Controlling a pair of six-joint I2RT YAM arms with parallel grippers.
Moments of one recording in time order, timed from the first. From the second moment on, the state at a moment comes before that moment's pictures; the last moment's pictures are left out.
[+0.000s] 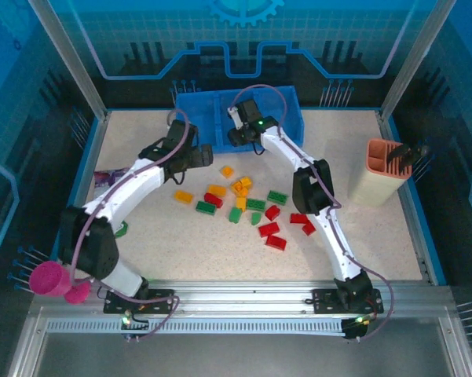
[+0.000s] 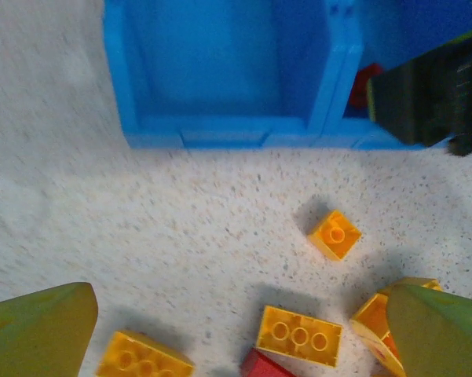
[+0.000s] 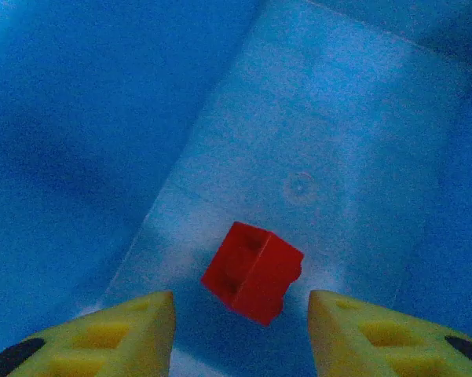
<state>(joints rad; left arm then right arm) -0.36 1.59 1.28 -0.57 -0.20 -0.49 0.48 2.59 2.44 -0.69 0.02 -0.05</state>
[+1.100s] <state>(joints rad) -0.29 1.66 0.93 -0.47 -0.25 -1.31 0.50 1.89 1.46 -0.28 -0.03 0.03</state>
